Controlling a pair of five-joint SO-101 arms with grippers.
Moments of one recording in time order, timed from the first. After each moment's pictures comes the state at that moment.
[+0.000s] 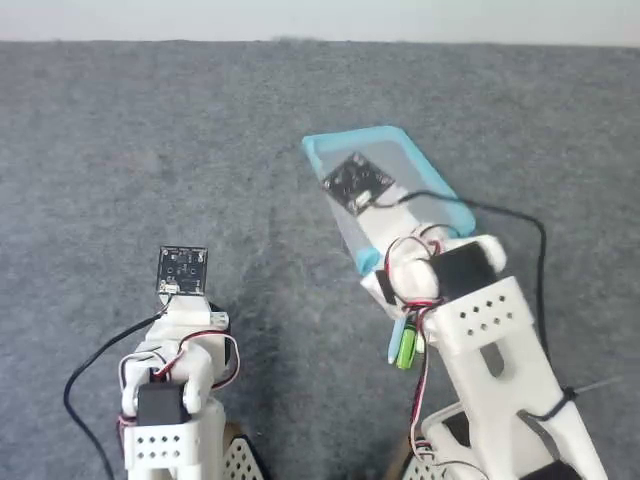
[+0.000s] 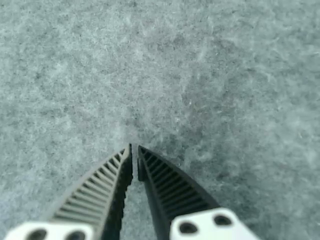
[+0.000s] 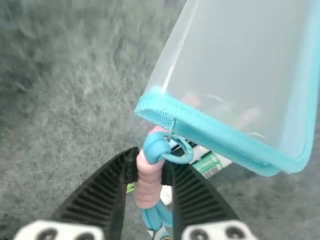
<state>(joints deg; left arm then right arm) -9.2 -103.1 97.3 72.0 0.6 -28.5 -36.4 25.5 85.2 20.0</state>
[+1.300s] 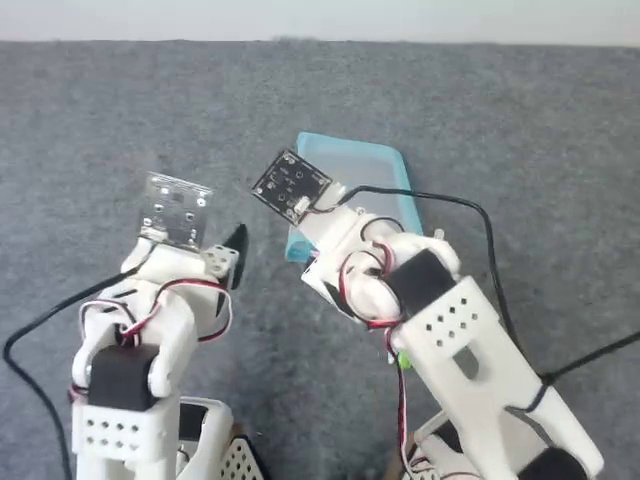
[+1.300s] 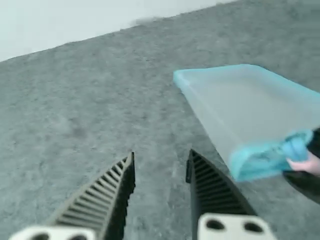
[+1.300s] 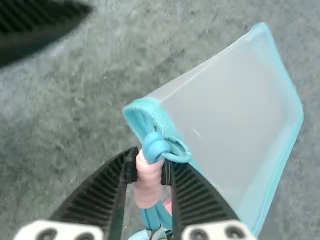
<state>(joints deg) 0.9 -70.0 50.0 70.5 -5.1 -40.1 -33.6 25.9 70.0 17.4</state>
